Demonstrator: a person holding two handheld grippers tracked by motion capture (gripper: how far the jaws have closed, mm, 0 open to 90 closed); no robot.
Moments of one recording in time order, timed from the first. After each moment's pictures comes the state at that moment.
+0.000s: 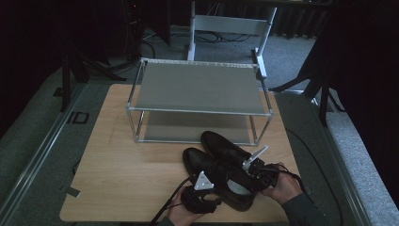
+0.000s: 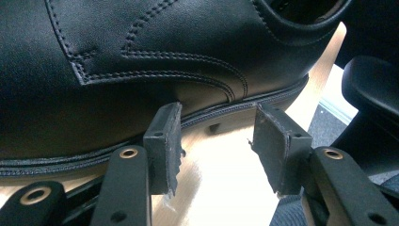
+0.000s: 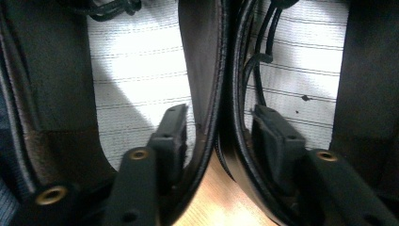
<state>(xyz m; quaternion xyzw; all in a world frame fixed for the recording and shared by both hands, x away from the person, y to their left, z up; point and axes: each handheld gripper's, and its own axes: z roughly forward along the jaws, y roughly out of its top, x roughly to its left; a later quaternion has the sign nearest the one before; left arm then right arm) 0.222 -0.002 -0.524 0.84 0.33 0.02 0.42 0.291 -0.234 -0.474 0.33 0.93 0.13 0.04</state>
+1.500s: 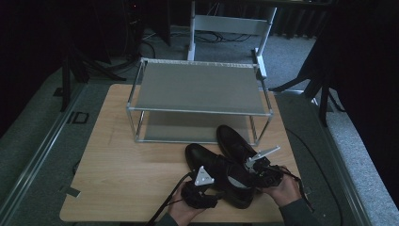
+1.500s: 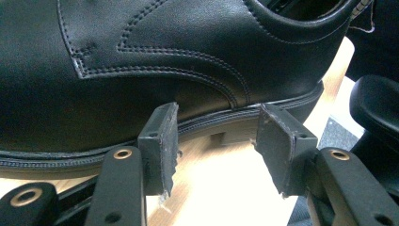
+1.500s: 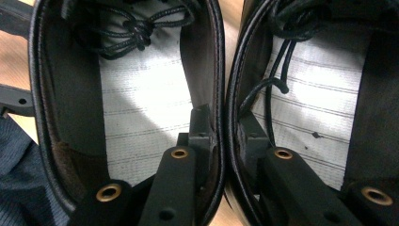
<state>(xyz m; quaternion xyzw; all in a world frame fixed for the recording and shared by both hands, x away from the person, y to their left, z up) 0.230 -0.002 -0.514 0.83 0.34 0.04 0.43 0.285 -0.242 -0.469 0.41 0.89 0.22 0.05</state>
